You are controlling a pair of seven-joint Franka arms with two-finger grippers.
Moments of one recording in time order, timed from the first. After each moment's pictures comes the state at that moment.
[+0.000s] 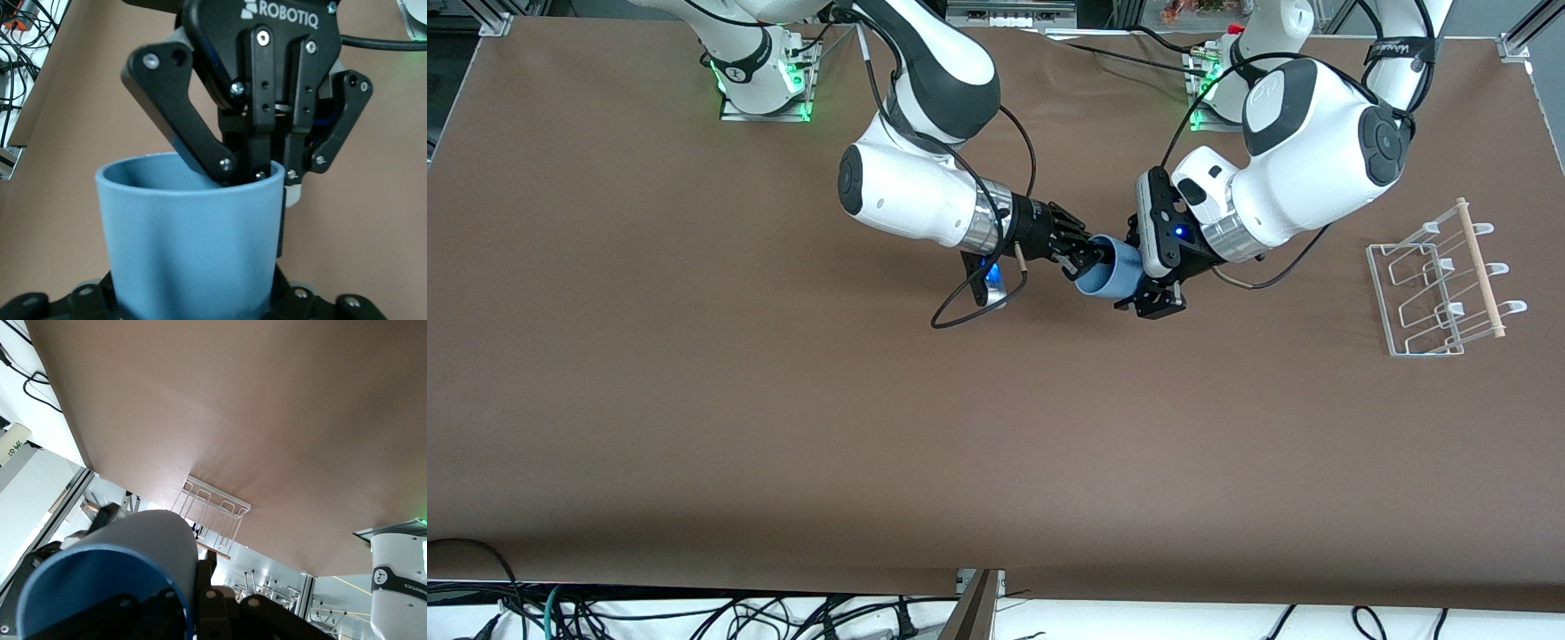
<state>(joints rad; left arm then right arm) -0.04 0.19 -0.38 -1.83 -0.50 2.20 1.36 0.68 0.61 0.11 -1.34 1.05 2.42 1.18</state>
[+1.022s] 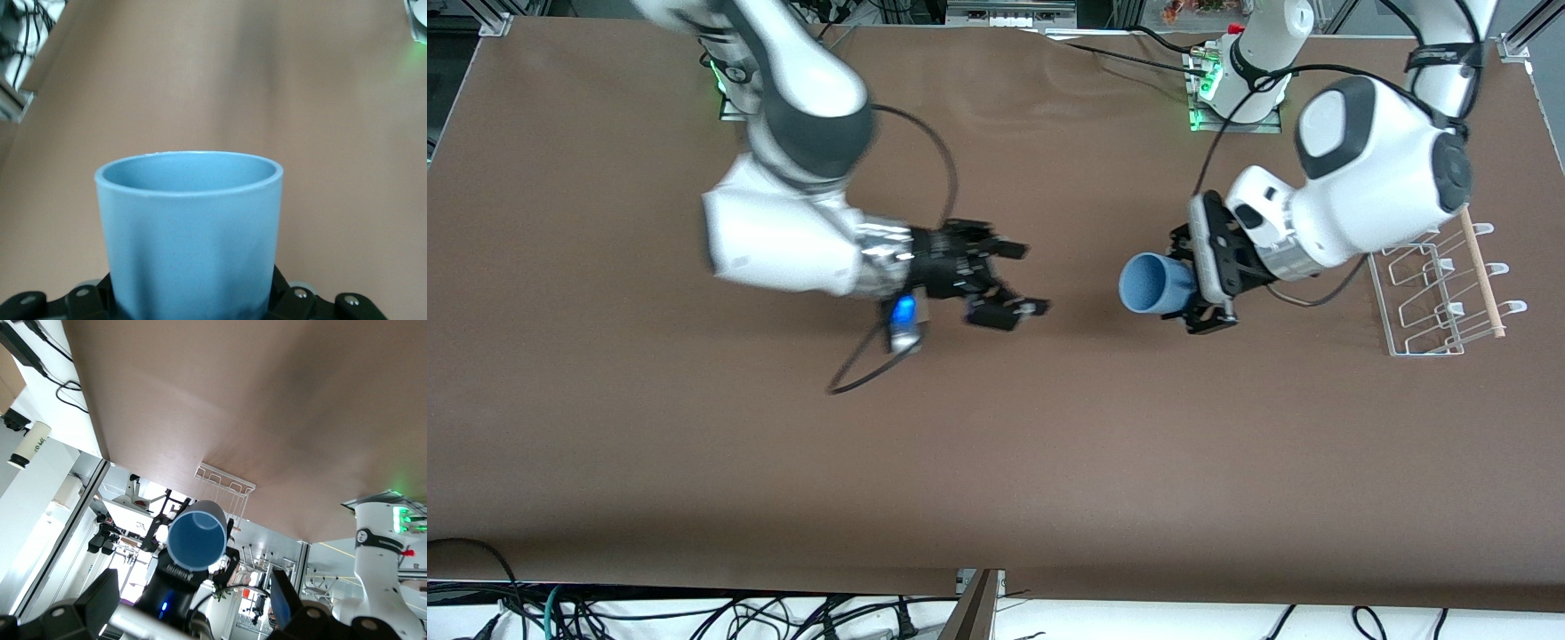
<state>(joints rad) 0.11 0.19 -0.37 -1.83 -0.50 2.07 1.36 0.40 0.57 0.10 -1.21 1.04 2.00 1.21</state>
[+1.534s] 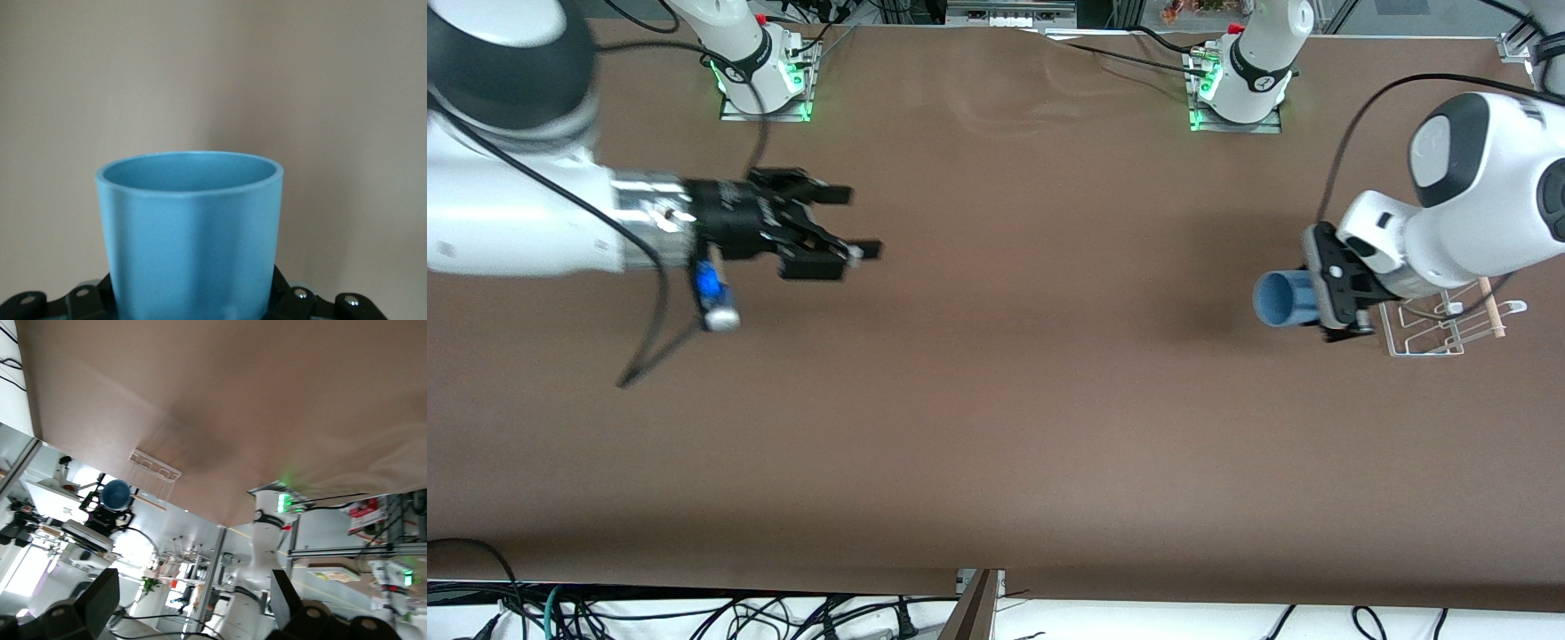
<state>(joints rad) 0.17 0.19 -0.23 -1.78 0.07 1.86 1.32 0.26 0.37 -0.07 -1.23 0.98 1.44 1.10</state>
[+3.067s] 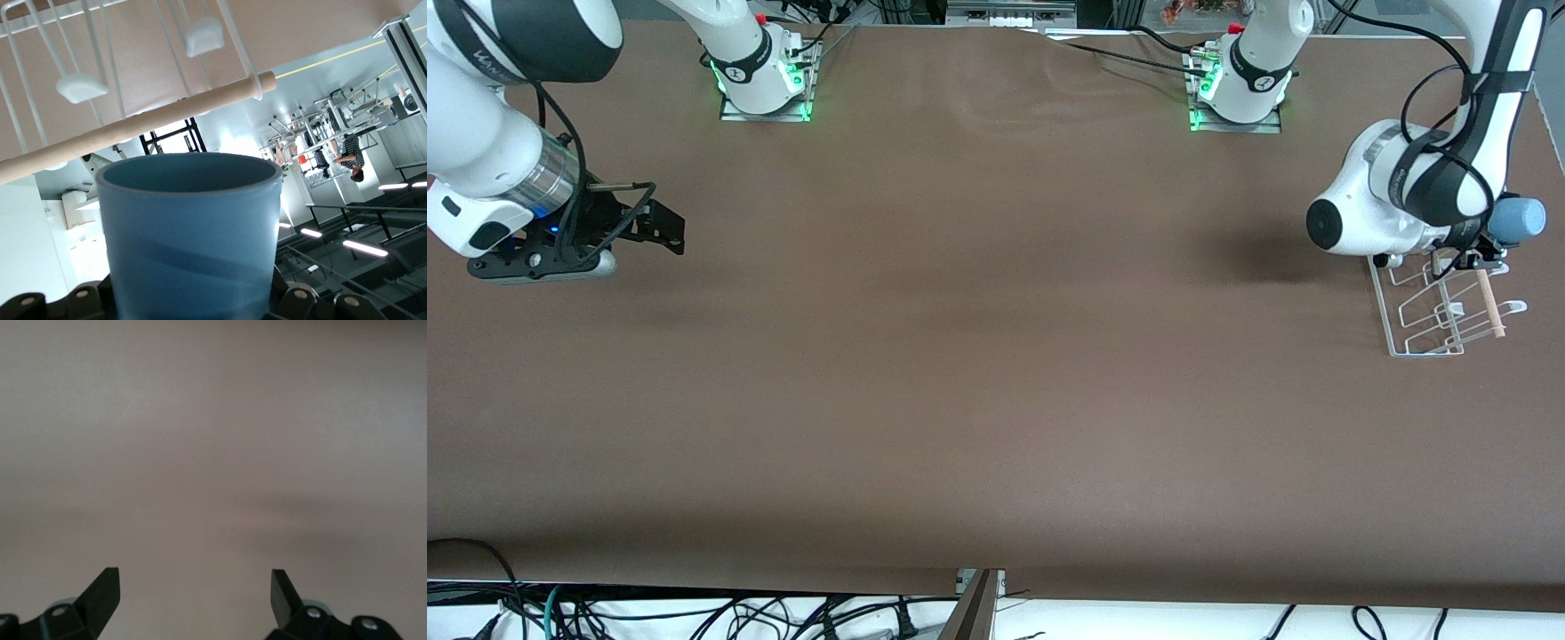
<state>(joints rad) 0.18 0.11 -0.17 -2.36 1.36 1.63 1.03 0.29 0.07 -0.13 -1.67 -0.01 1.71 0.06</state>
